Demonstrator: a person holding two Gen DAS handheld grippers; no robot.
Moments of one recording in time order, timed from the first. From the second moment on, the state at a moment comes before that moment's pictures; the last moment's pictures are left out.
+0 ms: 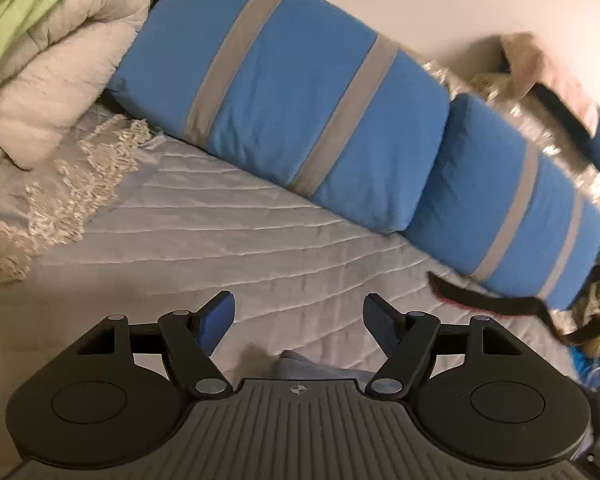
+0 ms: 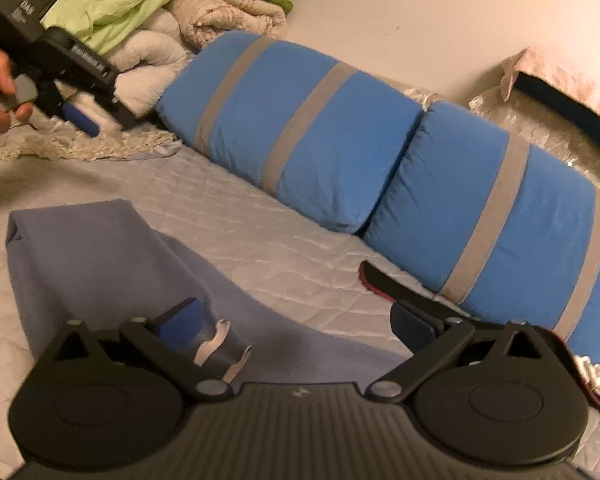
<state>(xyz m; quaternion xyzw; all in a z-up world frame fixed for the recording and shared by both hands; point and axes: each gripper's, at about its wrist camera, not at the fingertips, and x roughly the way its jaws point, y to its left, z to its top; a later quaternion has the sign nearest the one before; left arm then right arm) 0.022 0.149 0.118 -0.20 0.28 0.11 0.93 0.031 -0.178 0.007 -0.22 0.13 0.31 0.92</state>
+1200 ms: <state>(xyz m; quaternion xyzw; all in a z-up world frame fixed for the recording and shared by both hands) 0.026 0.147 0.107 -0.24 0.33 0.04 0.91 -0.055 -0.102 -0.064 -0.69 0.02 0.33 0.64</state>
